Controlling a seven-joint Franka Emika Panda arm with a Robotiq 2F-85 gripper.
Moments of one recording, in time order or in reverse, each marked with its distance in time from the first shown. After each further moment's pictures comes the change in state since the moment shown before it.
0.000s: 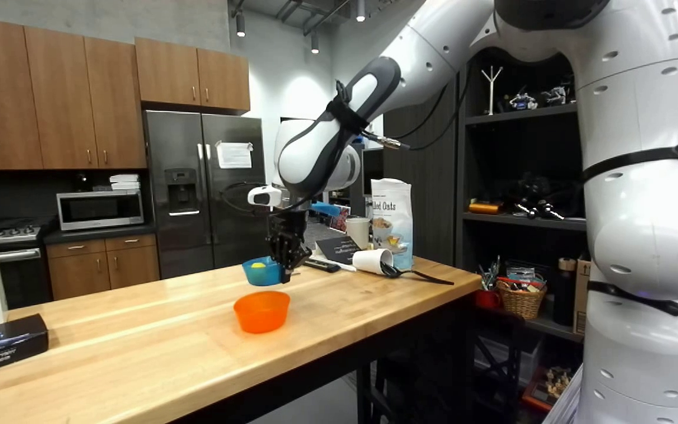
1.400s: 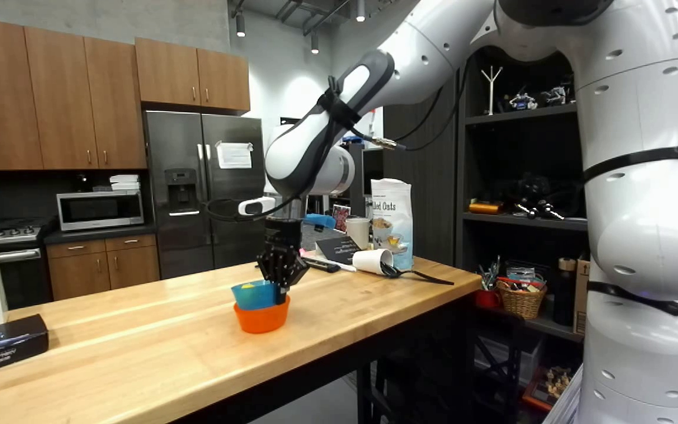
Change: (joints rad) arm 0.023 0.001 0.048 -0.020 0.159 -0.095 -0.112
